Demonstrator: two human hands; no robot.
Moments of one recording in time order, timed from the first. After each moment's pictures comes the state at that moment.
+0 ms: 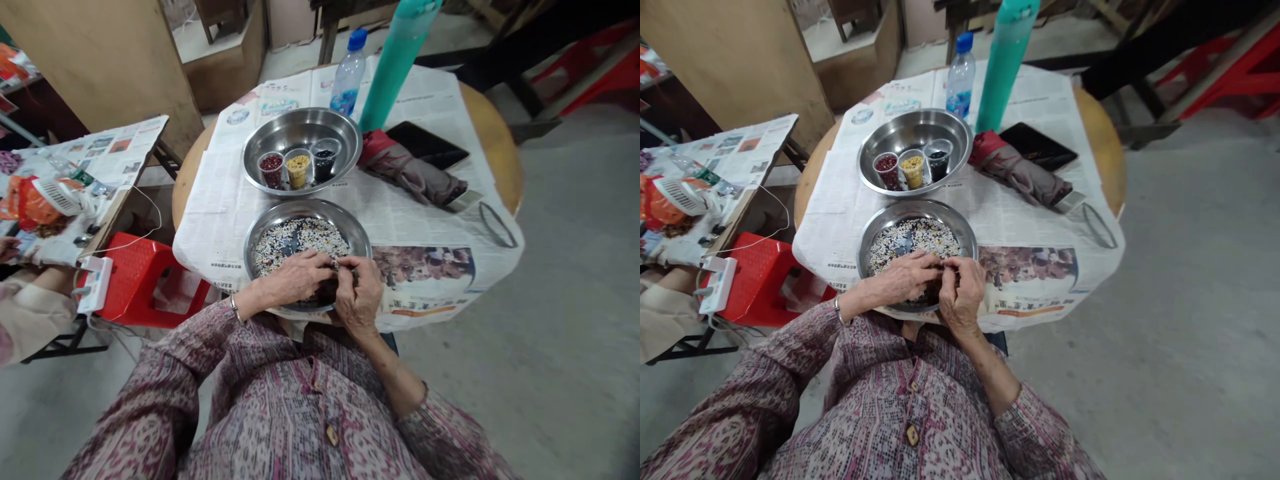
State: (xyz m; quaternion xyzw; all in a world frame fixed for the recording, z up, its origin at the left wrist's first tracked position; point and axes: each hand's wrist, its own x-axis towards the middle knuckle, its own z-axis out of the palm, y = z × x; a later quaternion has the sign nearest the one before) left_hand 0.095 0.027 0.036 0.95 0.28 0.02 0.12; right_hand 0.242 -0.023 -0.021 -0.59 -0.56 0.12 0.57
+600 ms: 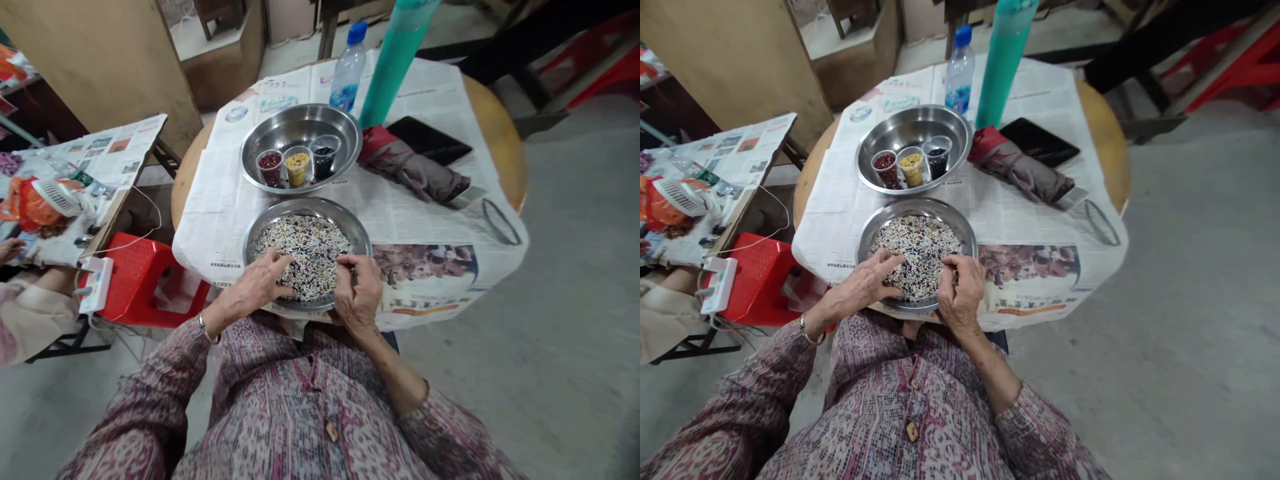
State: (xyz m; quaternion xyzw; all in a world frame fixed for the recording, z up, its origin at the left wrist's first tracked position) left_hand 0.039 0.001 0.055 0.87 0.47 0.03 0.17; right_hand 0.242 -0.022 -0.020 -0.59 -0.57 0.12 0.56
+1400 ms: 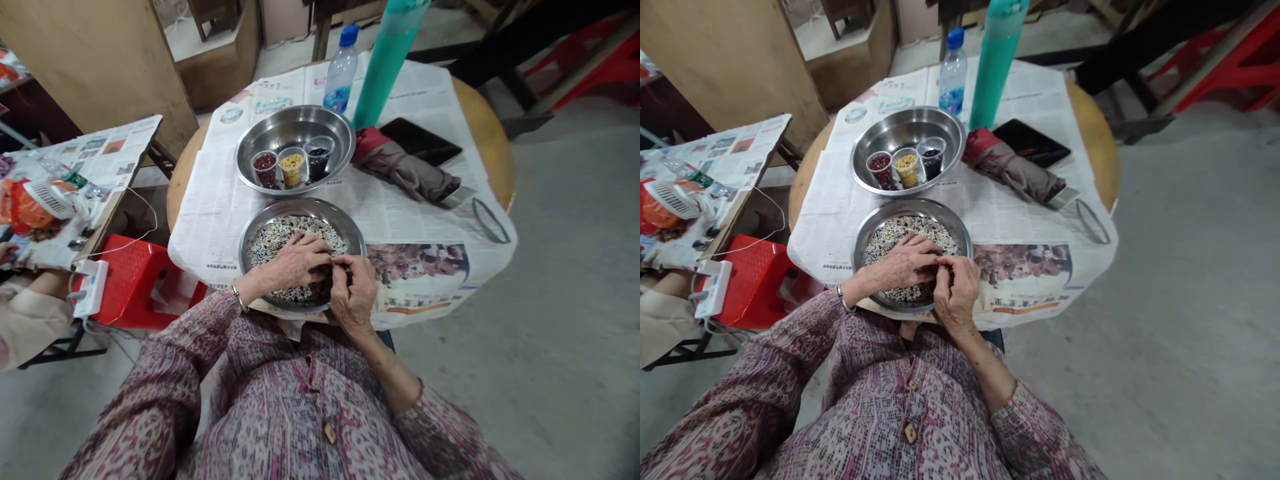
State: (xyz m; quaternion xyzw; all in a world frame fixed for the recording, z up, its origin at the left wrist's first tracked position) left_hand 0.100 0.051 0.033 0.95 0.29 0.04 0.10; right_hand 0.242 -0.022 -0.017 -0.60 -0.56 0.13 0.55
